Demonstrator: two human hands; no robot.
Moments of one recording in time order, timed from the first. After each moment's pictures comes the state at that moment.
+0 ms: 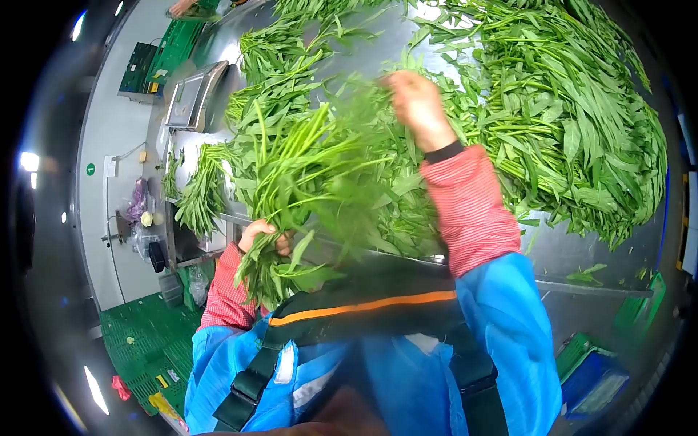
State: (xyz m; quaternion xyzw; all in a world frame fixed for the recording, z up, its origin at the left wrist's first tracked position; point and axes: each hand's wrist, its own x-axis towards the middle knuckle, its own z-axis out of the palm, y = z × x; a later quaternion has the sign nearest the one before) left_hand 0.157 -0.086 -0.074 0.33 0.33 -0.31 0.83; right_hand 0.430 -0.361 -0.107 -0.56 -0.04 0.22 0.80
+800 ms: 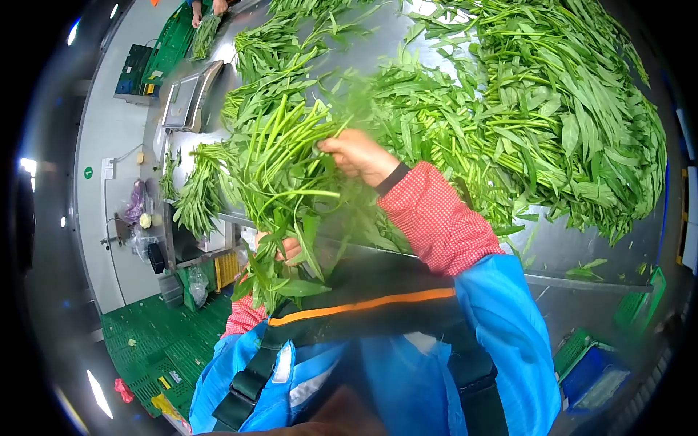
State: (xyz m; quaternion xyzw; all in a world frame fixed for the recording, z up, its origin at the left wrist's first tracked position) left_hand 0.147 -0.121 -0.122 0.10 -0.01 -0.30 0.95; right_hand 0.366 -0.308 -0.124 -0.40 -0.04 0.54 0.73
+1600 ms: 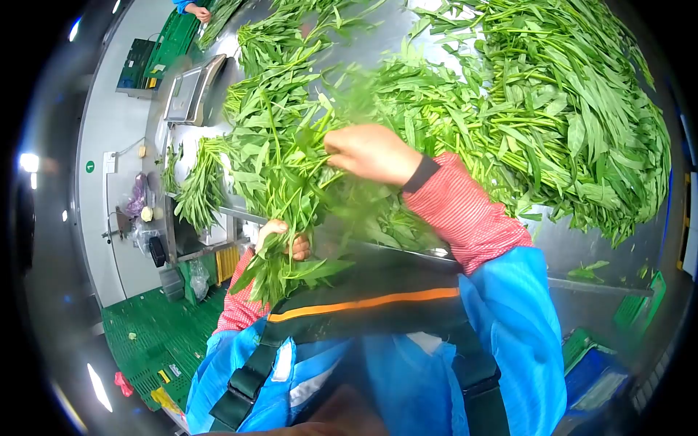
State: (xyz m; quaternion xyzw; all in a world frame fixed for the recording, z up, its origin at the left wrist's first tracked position) left_hand 0.138 -0.111 -0.107 0.30 0.25 -0.30 0.87; right_hand 0.372 -0.337 -0.098 -0.71 -0.53 0.09 0.45
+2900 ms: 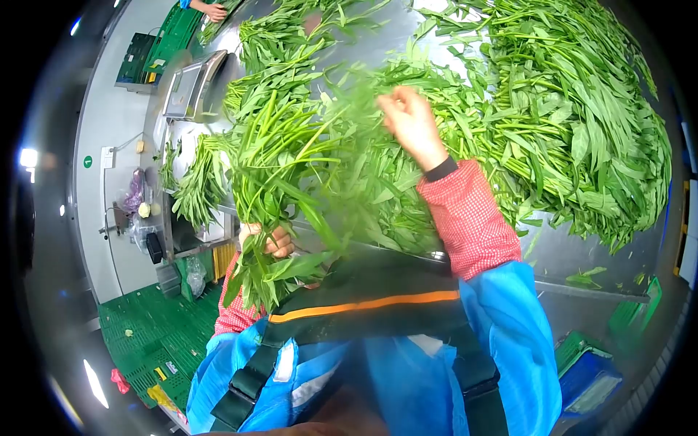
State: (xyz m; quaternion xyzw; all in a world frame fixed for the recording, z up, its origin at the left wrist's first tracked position) left_hand 0.142 -0.111 -0.080 0.21 0.15 -0.19 0.95; right_hand 0.409 -0.348 -0.145 -0.61 -0.11 0.21 0.75
